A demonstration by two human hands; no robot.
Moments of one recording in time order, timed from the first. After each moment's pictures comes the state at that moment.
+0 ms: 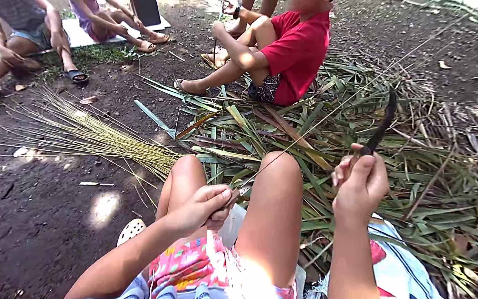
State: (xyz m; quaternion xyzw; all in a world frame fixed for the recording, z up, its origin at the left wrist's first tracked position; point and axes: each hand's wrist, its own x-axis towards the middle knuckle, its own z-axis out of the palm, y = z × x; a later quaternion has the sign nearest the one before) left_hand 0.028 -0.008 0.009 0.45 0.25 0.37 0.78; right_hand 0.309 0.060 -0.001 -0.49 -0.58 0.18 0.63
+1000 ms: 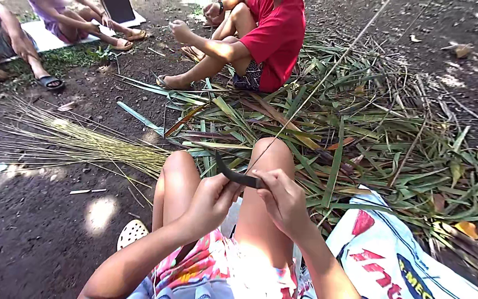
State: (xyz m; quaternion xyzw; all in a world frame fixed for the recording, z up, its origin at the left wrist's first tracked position) left_hand 0.064 -0.010 0.010 0.68 0.34 0.48 0.43; right_hand 0.253 0.003 -0.027 -0.40 -0.80 -0.02 0.45
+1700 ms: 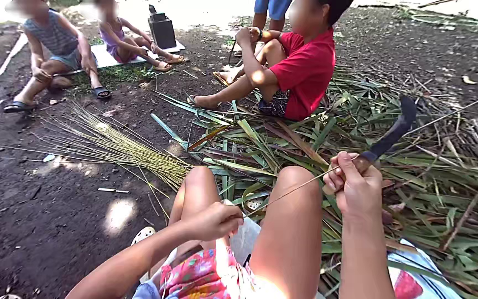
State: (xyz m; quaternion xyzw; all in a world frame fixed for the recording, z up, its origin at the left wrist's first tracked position) left_hand 0.017 0.000 -0.018 0.79 0.34 0.23 0.46; right_hand 0.284 0.079 0.019 -0.44 -0.46 0.41 0.66
